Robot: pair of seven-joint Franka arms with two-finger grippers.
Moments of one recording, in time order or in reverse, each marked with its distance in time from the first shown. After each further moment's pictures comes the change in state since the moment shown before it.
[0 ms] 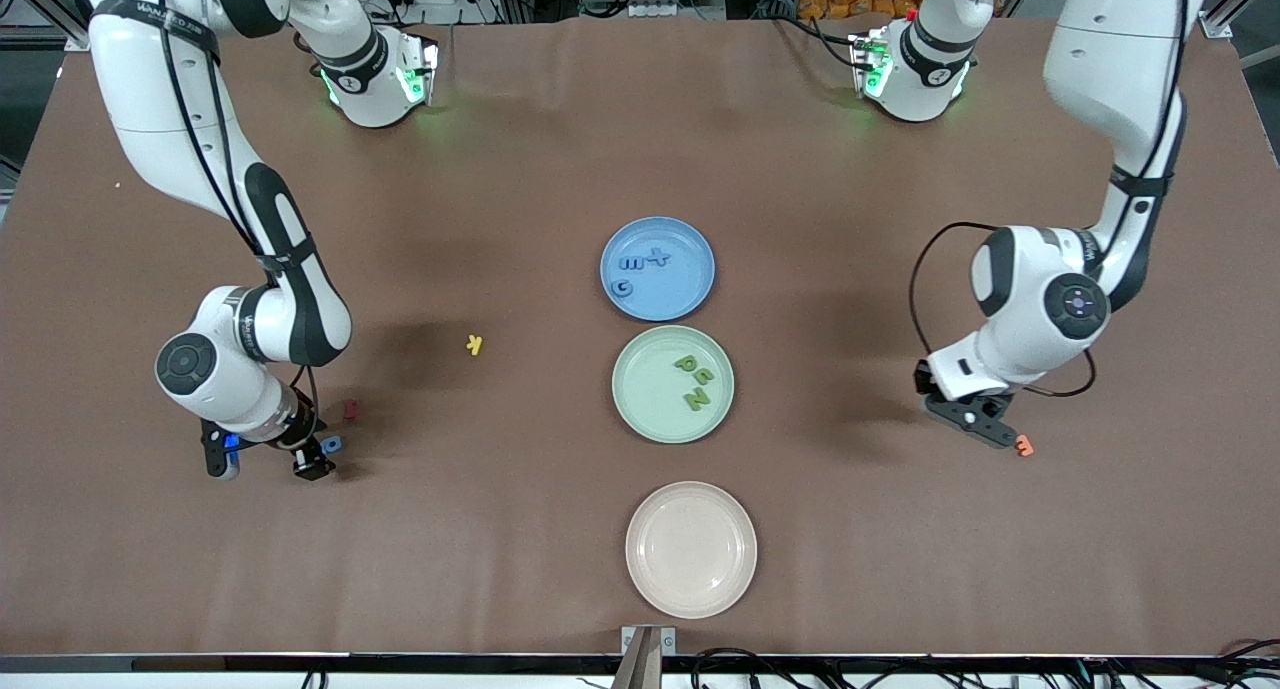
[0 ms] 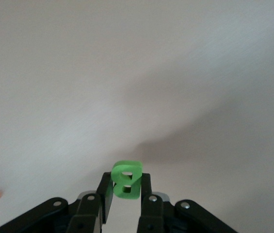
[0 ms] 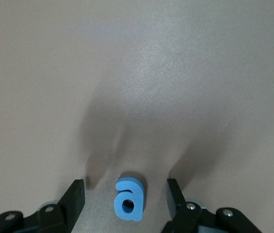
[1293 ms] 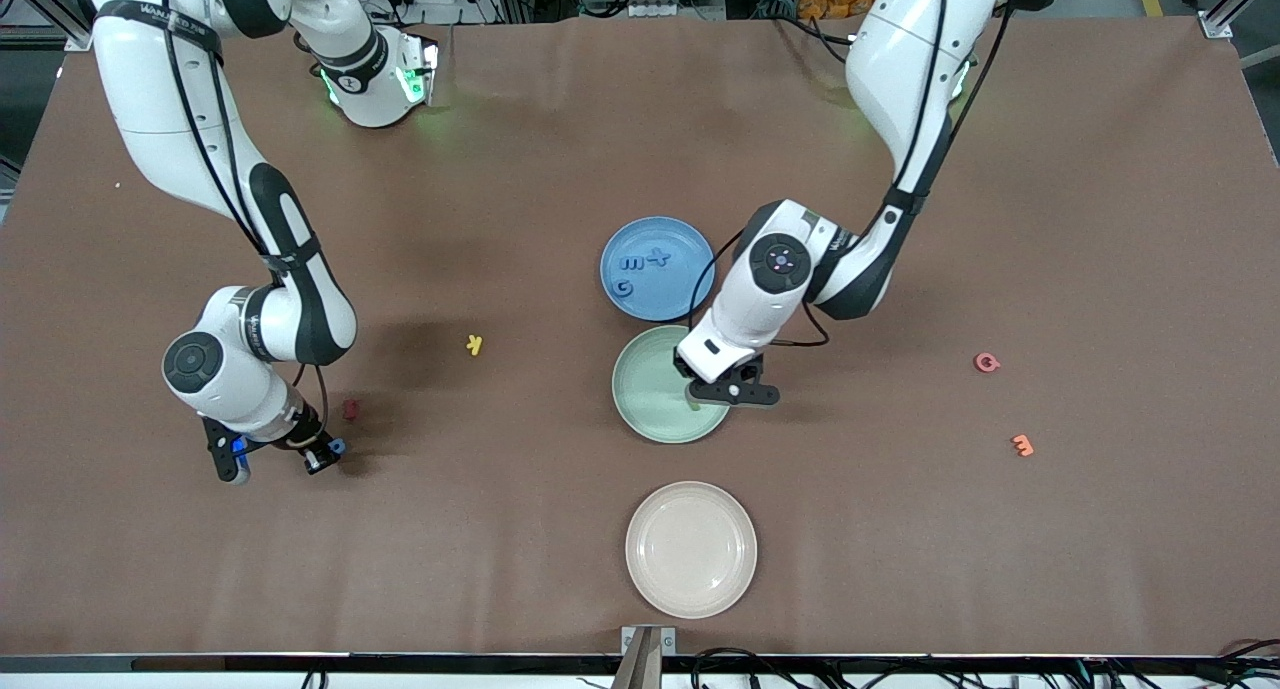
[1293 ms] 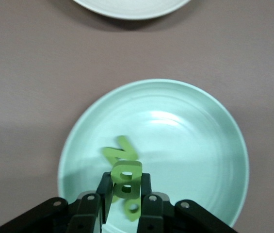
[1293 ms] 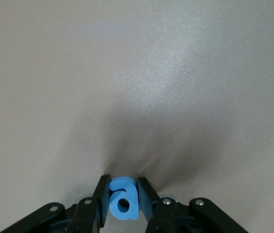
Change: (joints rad) left arm -0.433 0.206 -0.057 0.301 -0.025 0.003 -0.922; right arm 0.003 0.003 0.007 -0.002 -0.001 0.016 -0.131
